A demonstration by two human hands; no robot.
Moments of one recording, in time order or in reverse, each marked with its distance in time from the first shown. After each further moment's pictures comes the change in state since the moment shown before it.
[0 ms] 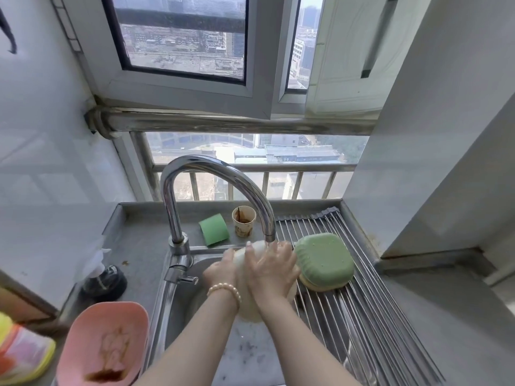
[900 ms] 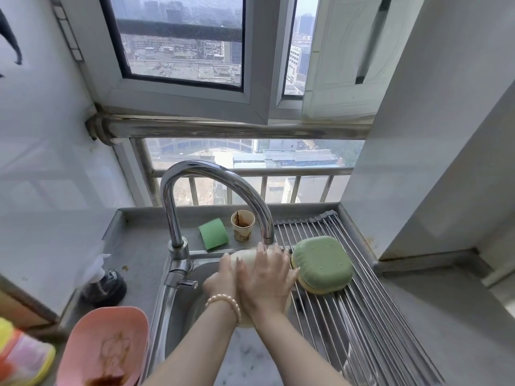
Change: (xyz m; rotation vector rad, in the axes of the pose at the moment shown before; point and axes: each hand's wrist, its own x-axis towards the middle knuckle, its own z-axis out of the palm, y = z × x) left_hand -0.013 -0.007 -0.006 0.069 -0.021 0.006; right_hand -0.015 0.005 0.006 -0.019 -0.024 -0.122
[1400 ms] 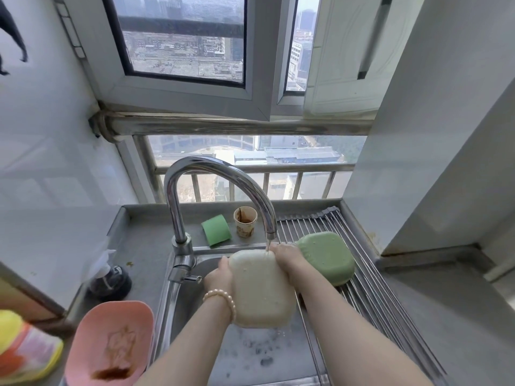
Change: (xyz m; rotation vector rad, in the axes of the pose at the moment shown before) left_hand 0.013 0.002 -0.012 0.191 -0.022 0.038; right_hand 0.070 0.030 -0.033 0.323 -0.503 0.216
